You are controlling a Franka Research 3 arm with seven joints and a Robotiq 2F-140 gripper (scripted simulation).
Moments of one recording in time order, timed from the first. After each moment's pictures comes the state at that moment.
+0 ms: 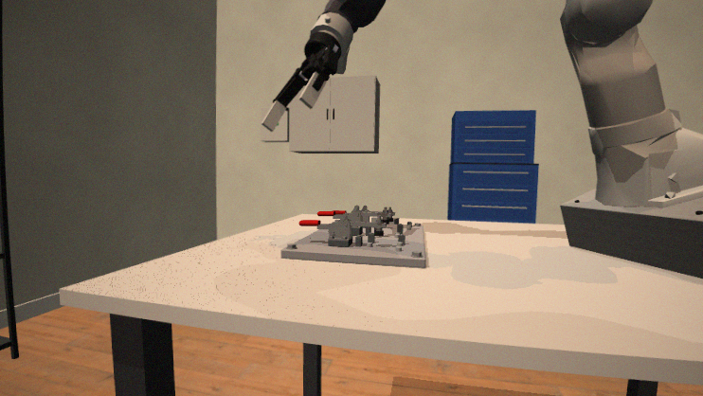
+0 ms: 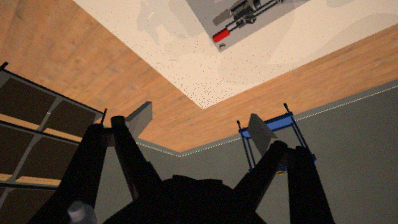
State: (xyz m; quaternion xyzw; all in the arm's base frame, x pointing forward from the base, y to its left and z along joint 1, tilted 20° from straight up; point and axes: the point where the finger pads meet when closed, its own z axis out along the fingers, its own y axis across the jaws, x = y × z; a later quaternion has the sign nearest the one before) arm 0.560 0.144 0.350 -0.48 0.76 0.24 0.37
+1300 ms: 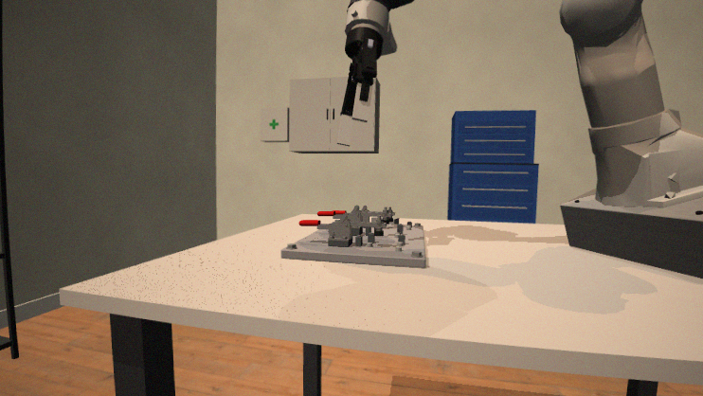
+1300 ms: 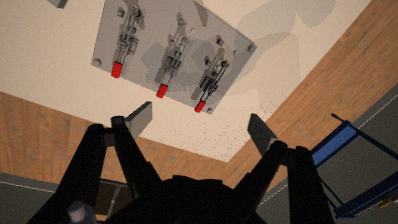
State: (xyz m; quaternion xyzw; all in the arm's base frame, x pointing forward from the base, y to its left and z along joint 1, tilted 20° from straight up) arm 0.463 0.099 0.281 -0.29 0.91 0.17 0.22
